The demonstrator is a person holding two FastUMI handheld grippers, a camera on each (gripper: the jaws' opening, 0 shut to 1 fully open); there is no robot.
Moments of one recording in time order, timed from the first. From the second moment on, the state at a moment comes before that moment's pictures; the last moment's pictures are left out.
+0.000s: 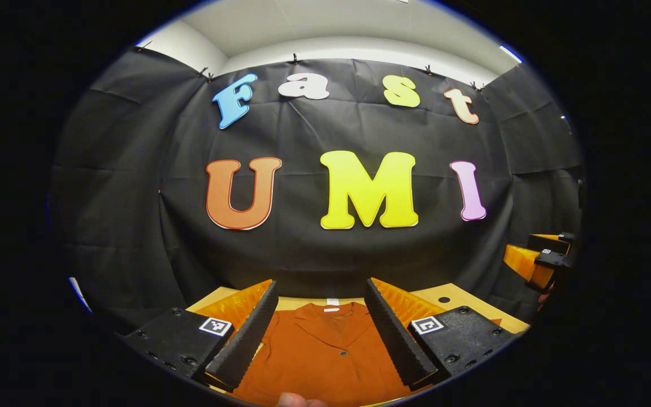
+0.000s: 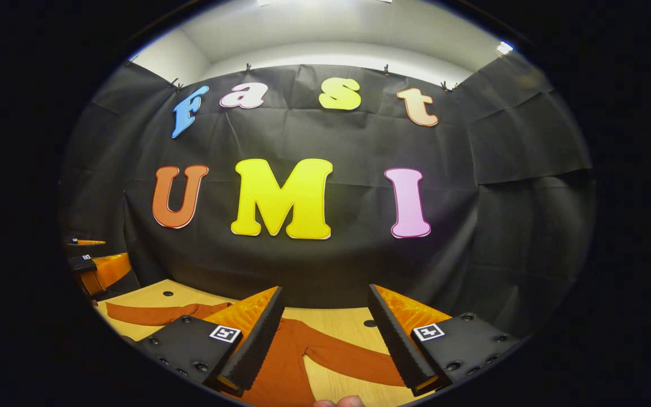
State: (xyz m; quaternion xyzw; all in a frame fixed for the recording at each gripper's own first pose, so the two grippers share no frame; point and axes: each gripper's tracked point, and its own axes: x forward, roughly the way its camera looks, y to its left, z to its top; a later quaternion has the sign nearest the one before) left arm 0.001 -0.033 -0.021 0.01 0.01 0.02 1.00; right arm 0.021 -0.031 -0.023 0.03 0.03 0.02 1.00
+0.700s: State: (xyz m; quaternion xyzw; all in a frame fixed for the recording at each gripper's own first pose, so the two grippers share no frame) left arm -0.015 -0.061 -0.082 0.03 0.11 0.01 0.99; right arm 0.040 -0.168 -0.200 0.05 0.20 -0.01 0.98
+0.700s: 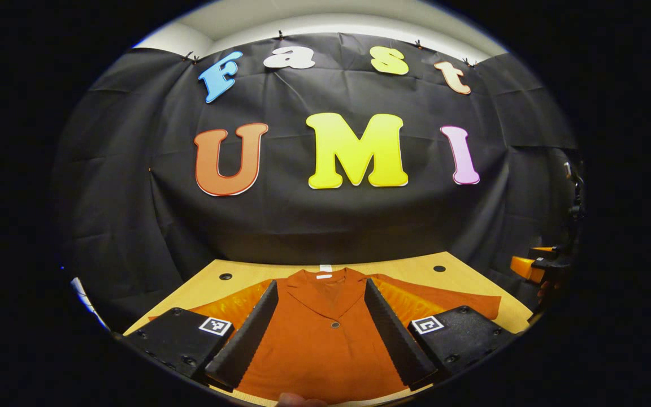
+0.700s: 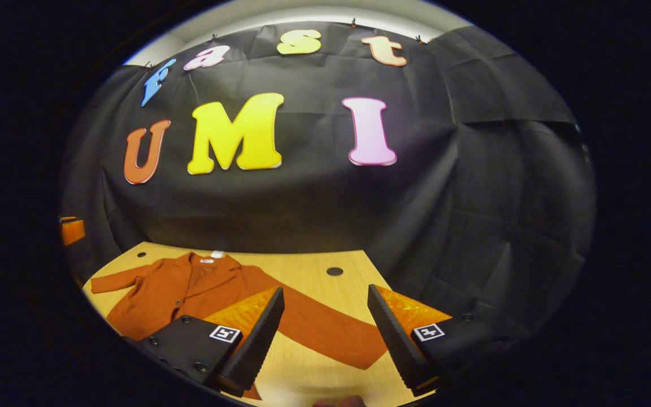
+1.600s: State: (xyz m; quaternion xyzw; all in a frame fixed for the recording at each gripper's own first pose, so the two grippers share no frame) left arm -0.012 -0.079 -0.104 0.06 0.17 0.06 0.98; right arm 0.084 -0.255 -0.413 0.06 0.40 -0.04 0.91
